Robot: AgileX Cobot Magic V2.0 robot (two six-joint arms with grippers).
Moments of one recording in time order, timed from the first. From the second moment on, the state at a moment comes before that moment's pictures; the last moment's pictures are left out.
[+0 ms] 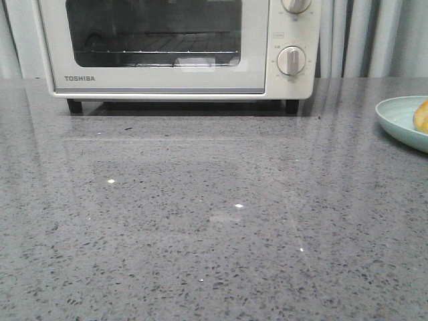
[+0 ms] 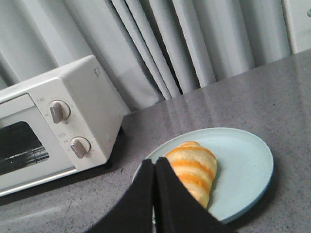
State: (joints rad) left arm -0.26 0.22 -0.42 0.04 0.00 -0.29; right arm -0.09 0.01 -0.30 0.02 0.36 0.34
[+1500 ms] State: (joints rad) left arm -0.51 1.44 -1.12 0.07 -0.11 -0.30; right arm -0.09 0.28 -0.65 0.20 0.82 0.06
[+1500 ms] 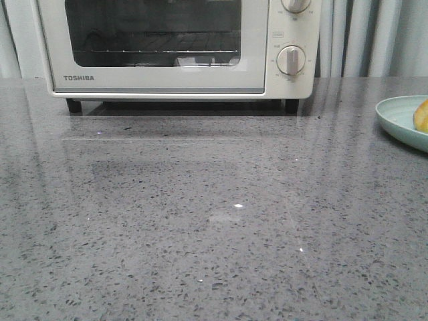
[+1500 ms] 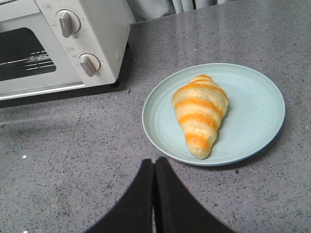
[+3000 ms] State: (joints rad) left arm -0.52 1.35 -0.76 0.02 -0.31 -0.30; right arm -0.09 0.28 -0.66 0.20 0.82 0.06
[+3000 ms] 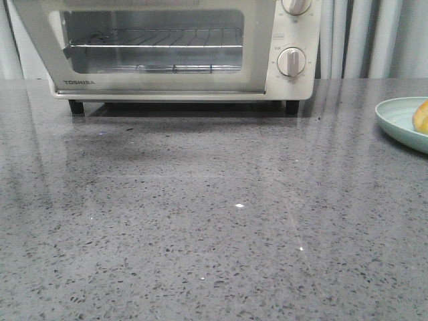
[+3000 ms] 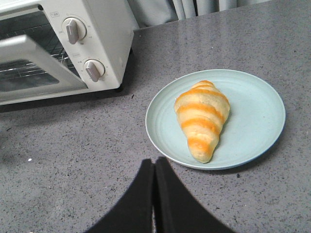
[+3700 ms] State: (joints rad) left arm -0.76 0.63 -0.64 0.07 0.17 -0.31; right arm -0.09 0.41 -0.66 0.20 0.88 0.06
